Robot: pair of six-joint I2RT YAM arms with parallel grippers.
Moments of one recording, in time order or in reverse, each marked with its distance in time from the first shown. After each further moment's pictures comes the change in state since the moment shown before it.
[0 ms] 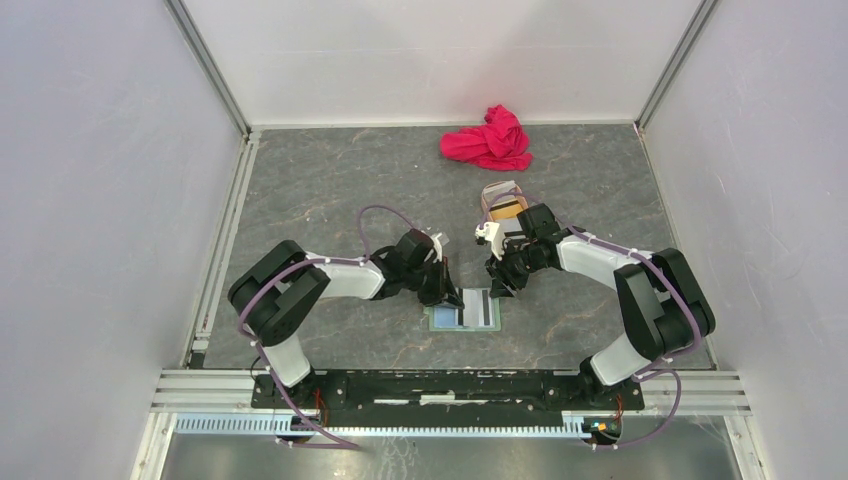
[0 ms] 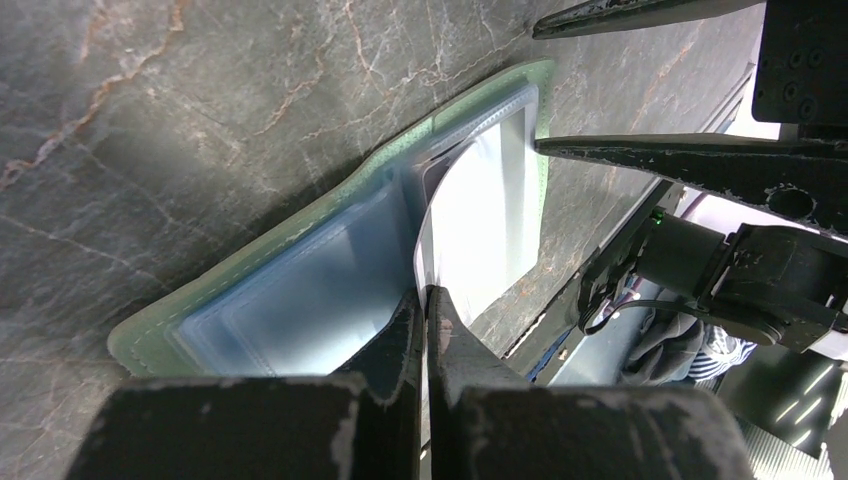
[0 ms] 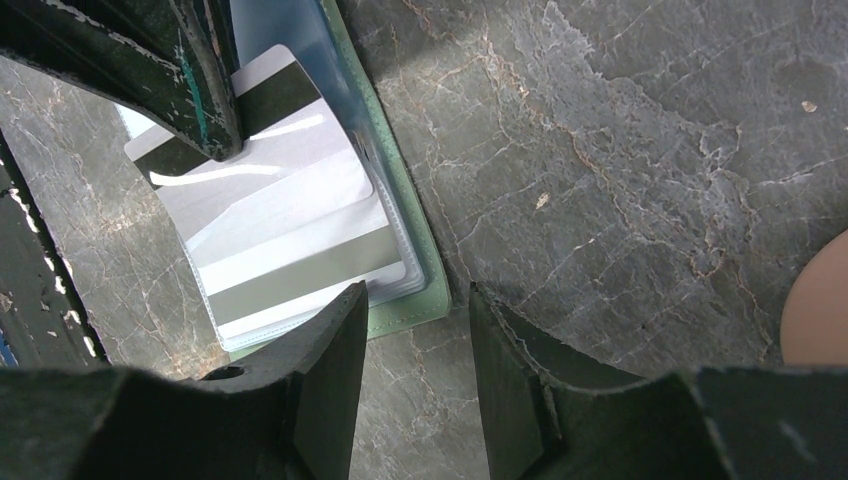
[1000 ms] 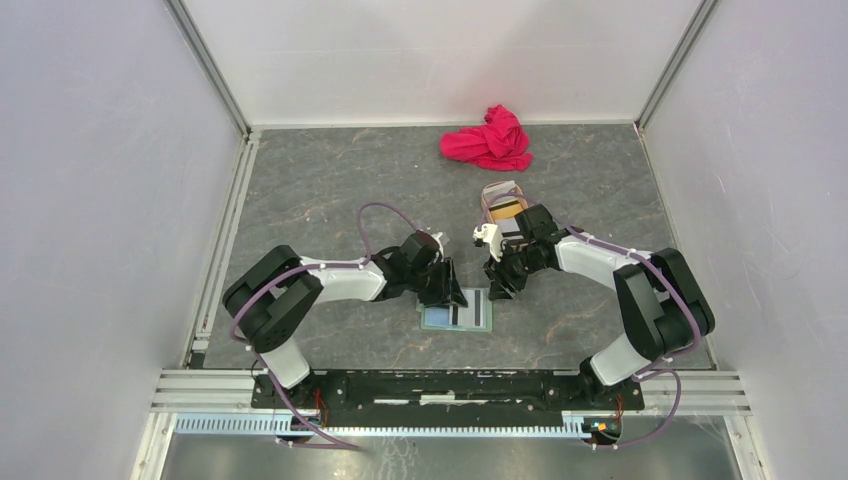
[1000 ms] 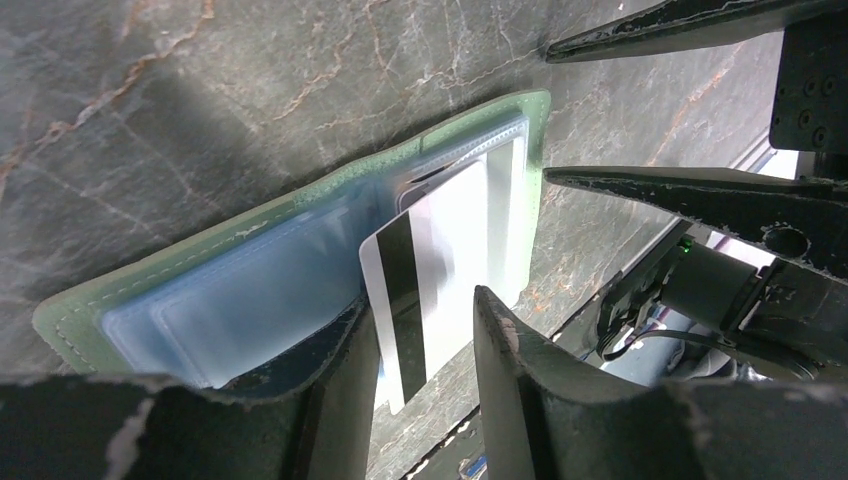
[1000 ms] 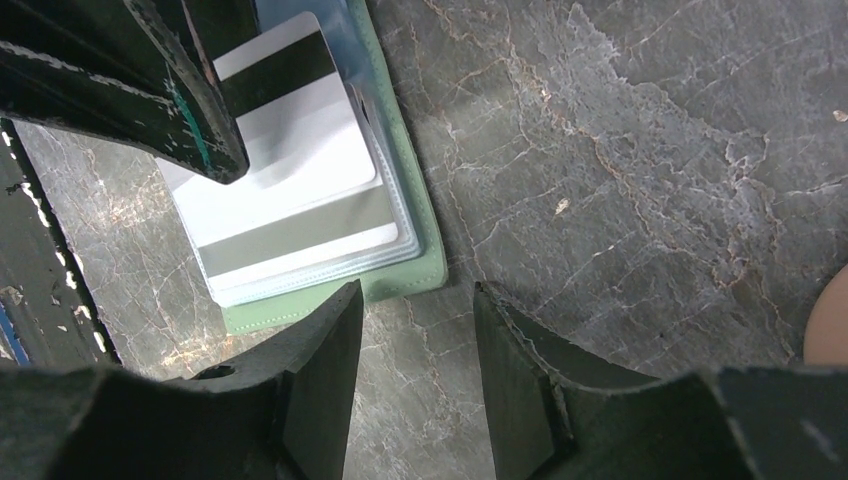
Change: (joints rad) left arm -0.042 -0.036 0.029 -0.081 -0.121 -0.013; right arm 0.011 0.000 0.003 -0.014 -0.003 -0.005
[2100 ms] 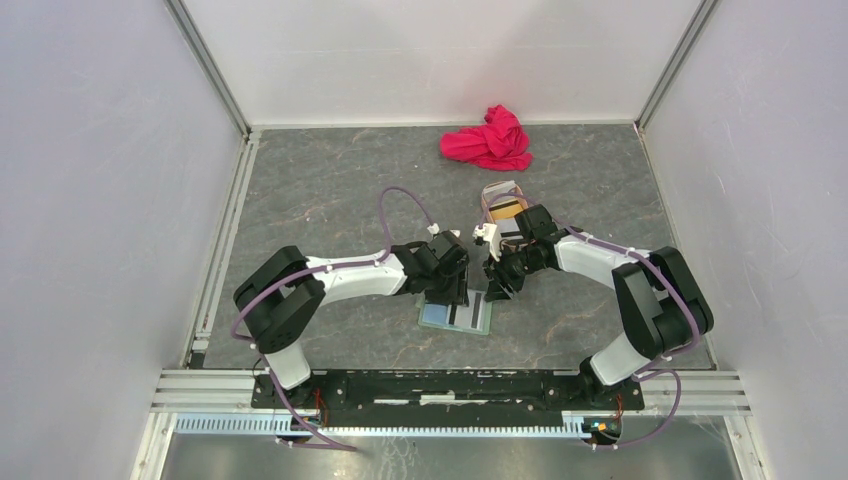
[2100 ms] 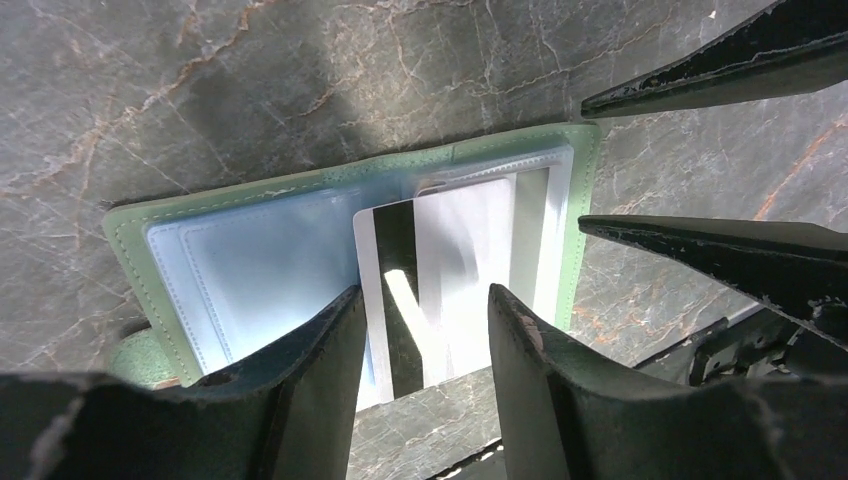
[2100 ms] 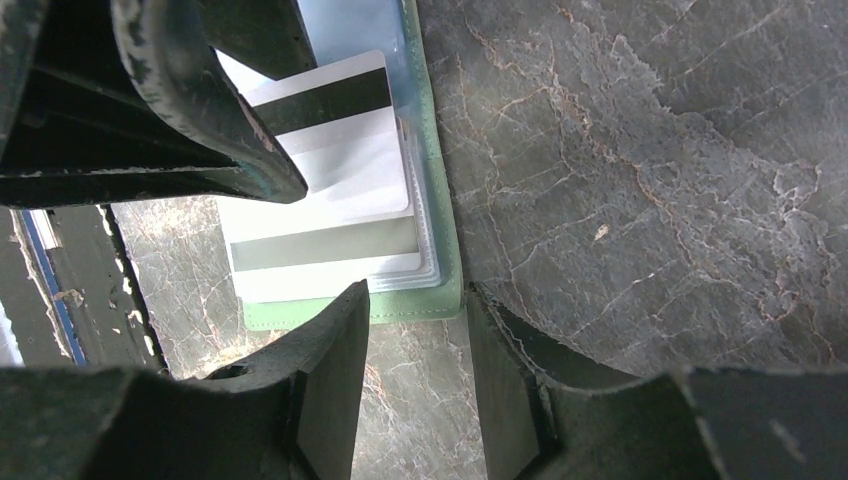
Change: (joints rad) left arm -0.122 0.027 0.228 -0.386 -0.296 0.068; right arm -0.001 0.009 0.000 0.005 -0.084 0.030
